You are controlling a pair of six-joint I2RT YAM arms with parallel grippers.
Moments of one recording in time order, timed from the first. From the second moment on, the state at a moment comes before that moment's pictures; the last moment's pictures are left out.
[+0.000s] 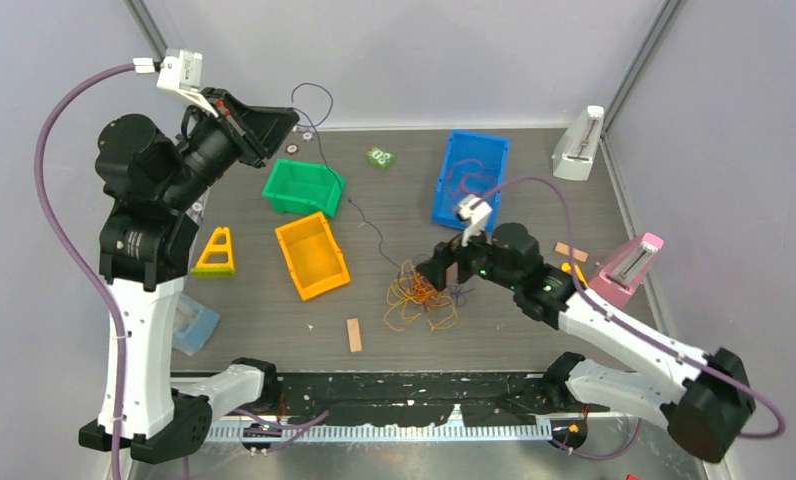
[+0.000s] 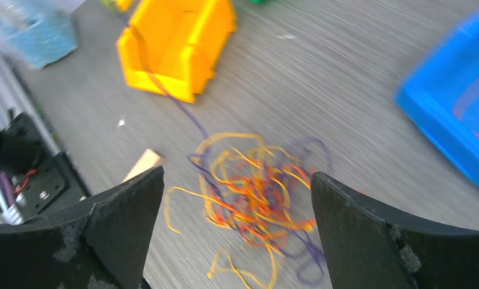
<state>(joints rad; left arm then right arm) -0.20 1.12 1.77 -0.54 0.42 -0.45 0.67 0.95 0.64 -0.03 -0.14 0.23</state>
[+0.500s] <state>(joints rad) -0.20 1.14 1.97 -0.55 0.33 -0.44 0.84 1.53 0.84 0.25 -0.10 0.25</state>
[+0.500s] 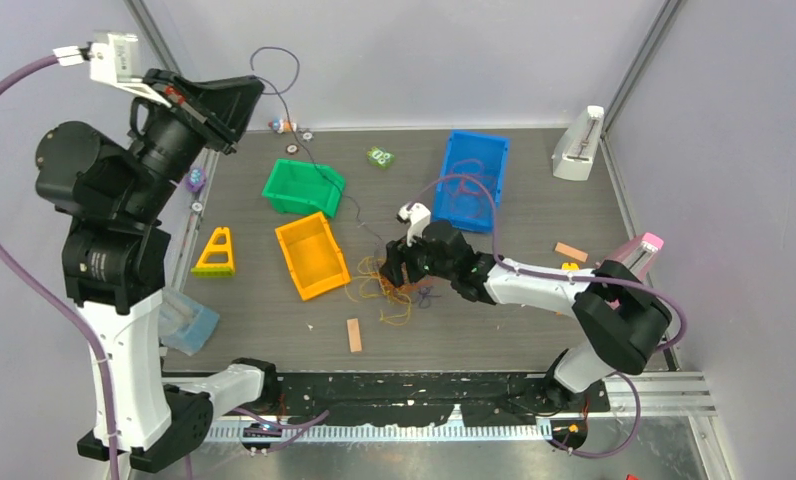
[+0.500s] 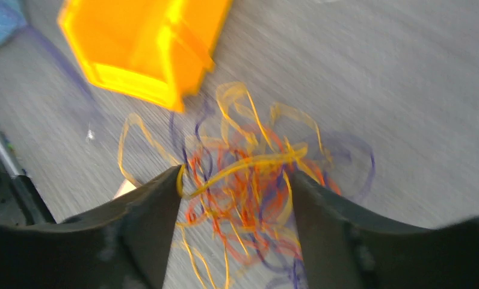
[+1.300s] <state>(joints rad) -0.15 1.01 1.84 -0.52 -0.01 -0.34 0.59 1.09 0.56 -0.01 -0.06 0.38</state>
